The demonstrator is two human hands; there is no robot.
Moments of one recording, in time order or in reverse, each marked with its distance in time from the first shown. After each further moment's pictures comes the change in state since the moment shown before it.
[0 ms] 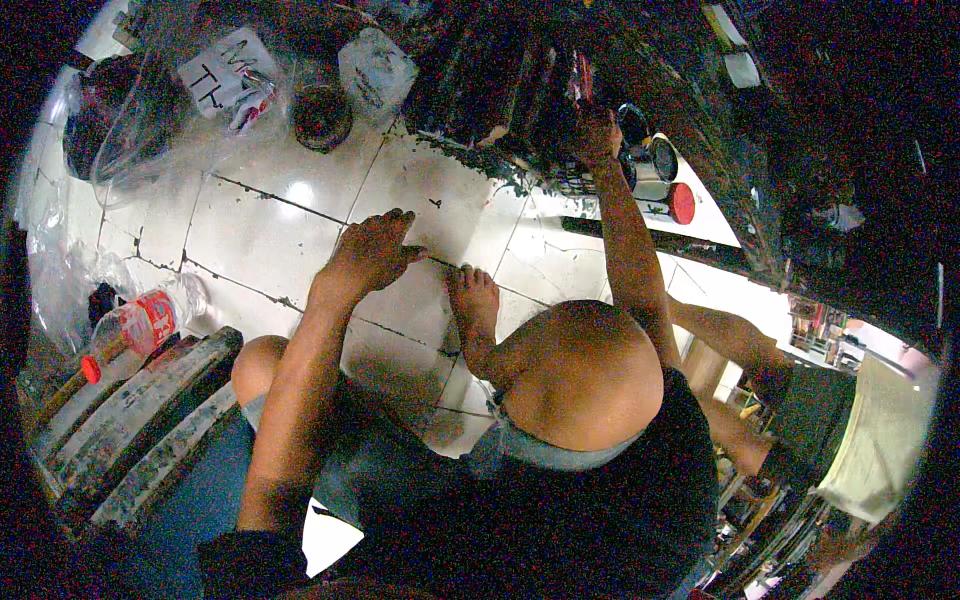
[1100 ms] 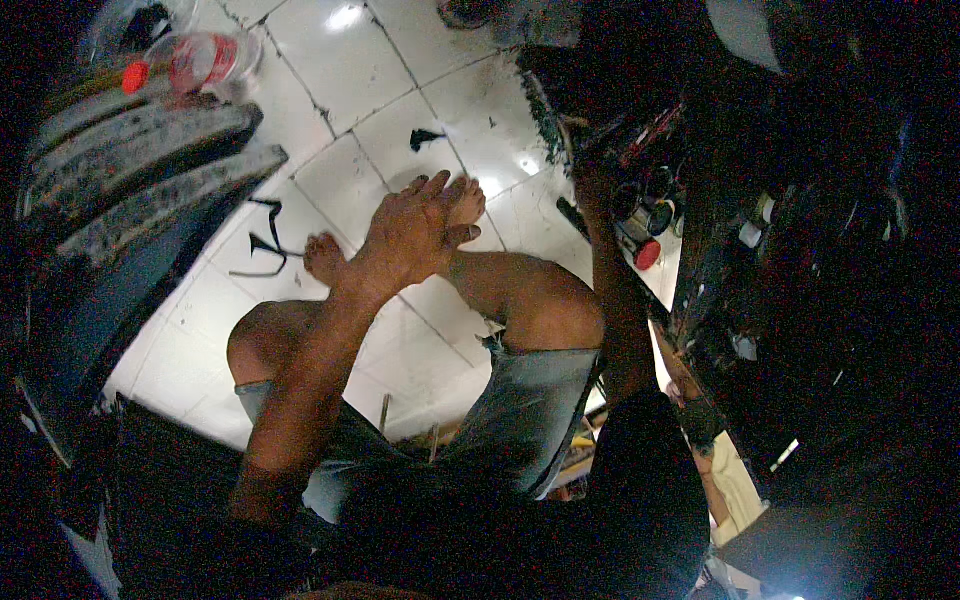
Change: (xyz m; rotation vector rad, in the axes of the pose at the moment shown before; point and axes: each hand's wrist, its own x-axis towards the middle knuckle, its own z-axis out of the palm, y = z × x) left_hand -0.144 0.103 -0.032 -0.553 0.355 -0.366; right_hand -0.081 0.020 0.034 0.591 -0.395 -0.312
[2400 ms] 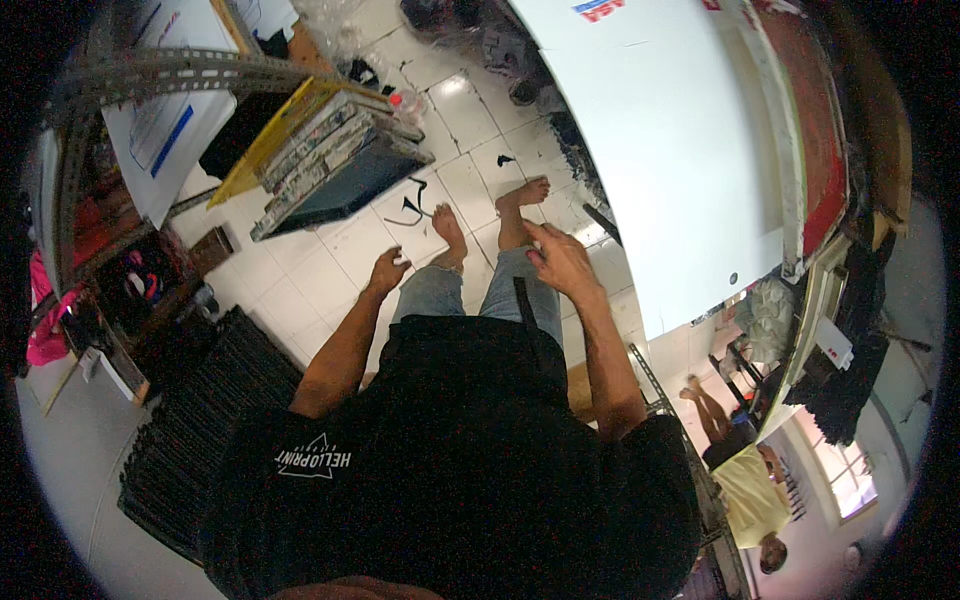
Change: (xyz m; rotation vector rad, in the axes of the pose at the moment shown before) left_hand -0.365 0.089 -0.144 -0.314 0.156 -0.713; right_hand -0.204 -0.521 -0.519 0.251 -0.486 -0.240
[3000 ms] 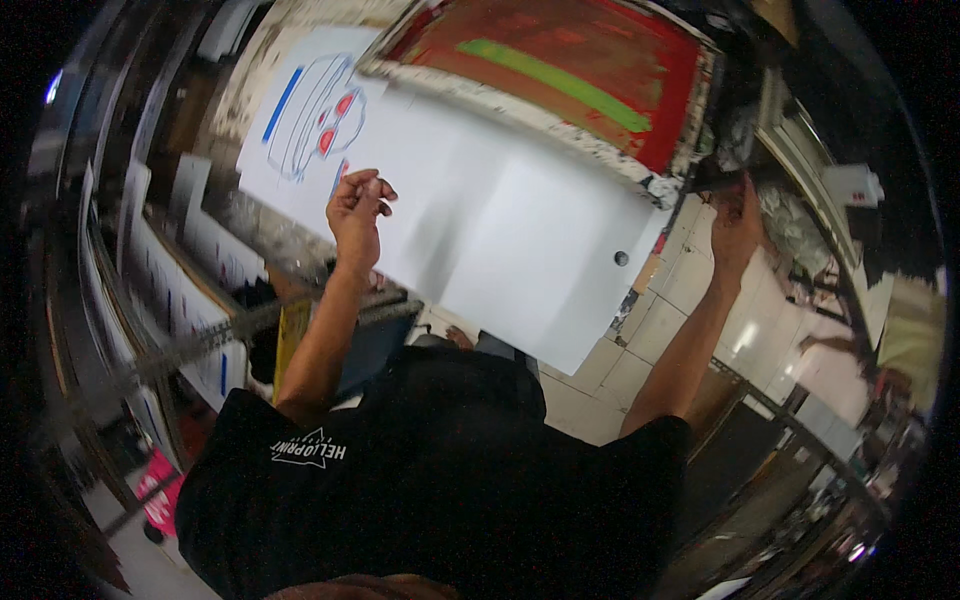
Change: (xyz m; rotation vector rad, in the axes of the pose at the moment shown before) left_hand -0.065 0.595 -0.005 -0.731 -0.114 0.854; right_hand -0.249 0.309 -0.277 0.019 1.565 0.386
